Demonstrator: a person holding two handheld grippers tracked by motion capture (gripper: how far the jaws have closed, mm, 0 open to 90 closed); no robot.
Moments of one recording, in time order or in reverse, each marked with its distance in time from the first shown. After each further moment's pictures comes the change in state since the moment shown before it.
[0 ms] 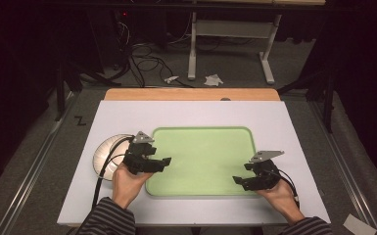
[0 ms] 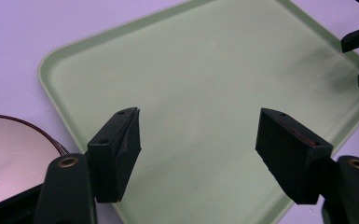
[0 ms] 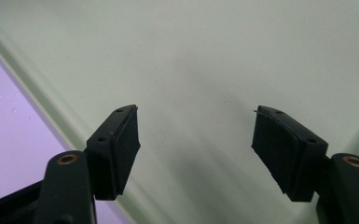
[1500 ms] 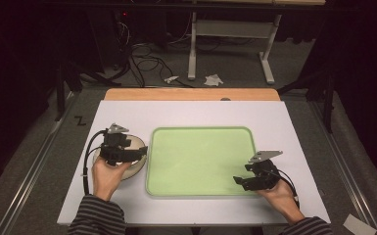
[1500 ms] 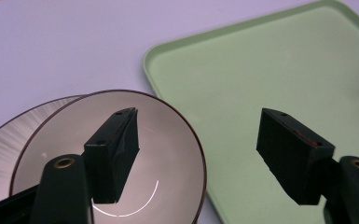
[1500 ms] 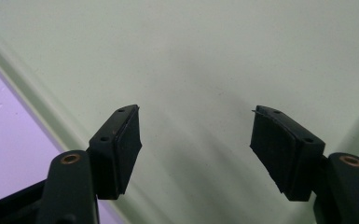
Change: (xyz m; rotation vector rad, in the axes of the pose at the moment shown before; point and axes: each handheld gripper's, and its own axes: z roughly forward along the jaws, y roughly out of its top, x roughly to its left) left arm 0.051 0.035 -0.019 -0.095 0.161 -0.035; right arm -0.002 -0.002 0.003 0.027 -0.020 -0.001
